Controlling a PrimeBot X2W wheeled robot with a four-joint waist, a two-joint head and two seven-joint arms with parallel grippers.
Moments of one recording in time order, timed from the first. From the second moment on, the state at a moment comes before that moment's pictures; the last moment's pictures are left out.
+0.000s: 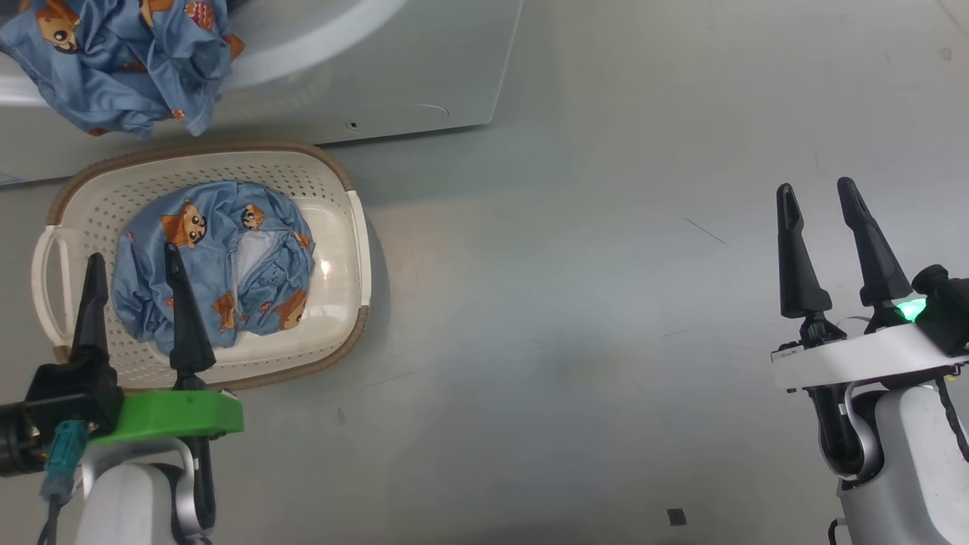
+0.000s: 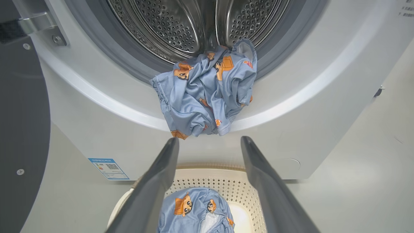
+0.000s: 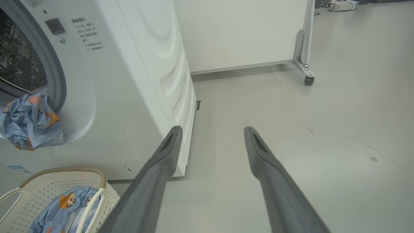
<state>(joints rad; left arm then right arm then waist) -0.22 0.03 -0.04 -0.01 -0.09 0.12 -0.19 -0.21 -0.13 0.07 0.06 0.34 0.12 -0.26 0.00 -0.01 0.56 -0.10</state>
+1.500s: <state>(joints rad) -0.73 0.17 0.15 0.36 -0.04 0.12 -0.09 -0.29 -0.09 0.11 0.05 0.36 0.12 -0.26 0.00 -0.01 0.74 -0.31</state>
